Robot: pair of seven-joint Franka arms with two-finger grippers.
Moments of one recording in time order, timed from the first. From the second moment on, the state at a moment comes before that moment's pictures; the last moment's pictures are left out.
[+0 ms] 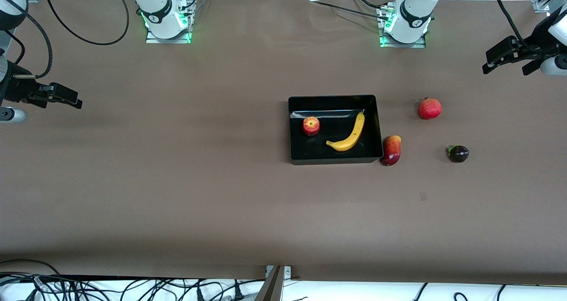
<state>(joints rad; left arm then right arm) 0.03 -0.08 -0.04 -1.60 -0.05 1.48 -0.02 0.04 0.09 -0.11 -1.62 0.05 1.64 -0.04</state>
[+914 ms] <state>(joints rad) 0.03 -0.04 -0.06 -1.58 -0.03 1.49 -0.02 0.04 0.09 -0.11 -1.62 0.05 1.64 -0.04</state>
